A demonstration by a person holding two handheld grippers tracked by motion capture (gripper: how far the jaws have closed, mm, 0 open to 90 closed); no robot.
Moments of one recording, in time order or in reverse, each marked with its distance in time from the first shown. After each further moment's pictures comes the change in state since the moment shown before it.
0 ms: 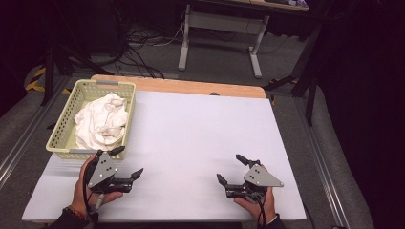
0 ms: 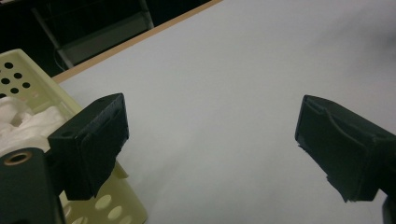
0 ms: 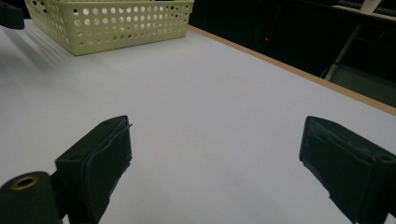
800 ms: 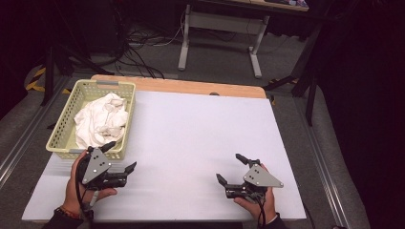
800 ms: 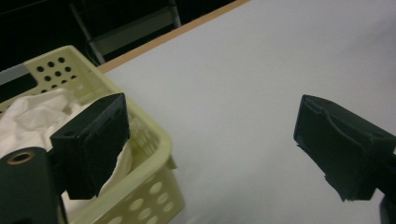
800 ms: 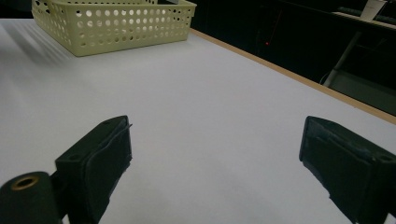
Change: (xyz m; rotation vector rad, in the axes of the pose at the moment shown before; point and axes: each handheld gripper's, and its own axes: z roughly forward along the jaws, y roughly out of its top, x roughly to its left) left arm 0.014 0.011 -0.015 0.027 0.123 -0.038; right arm 0.000 0.003 0.000 -0.011 0.001 -0.023
